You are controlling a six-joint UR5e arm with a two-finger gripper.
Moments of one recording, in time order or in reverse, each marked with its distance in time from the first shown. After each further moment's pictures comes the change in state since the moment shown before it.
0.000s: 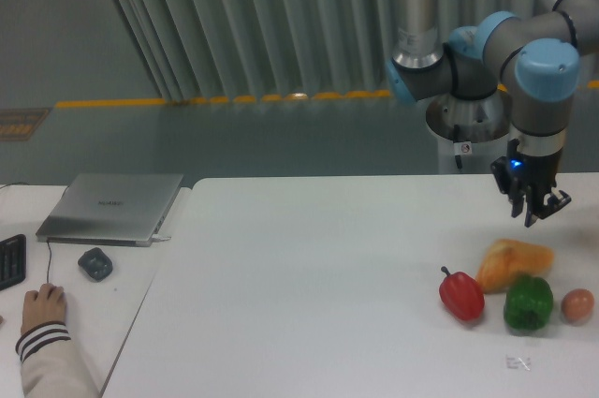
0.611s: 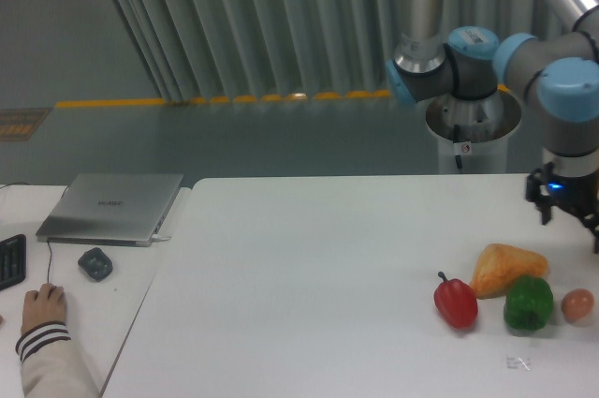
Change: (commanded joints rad) arm 0.144 -0.089 0.150 0.078 0.109 0.237
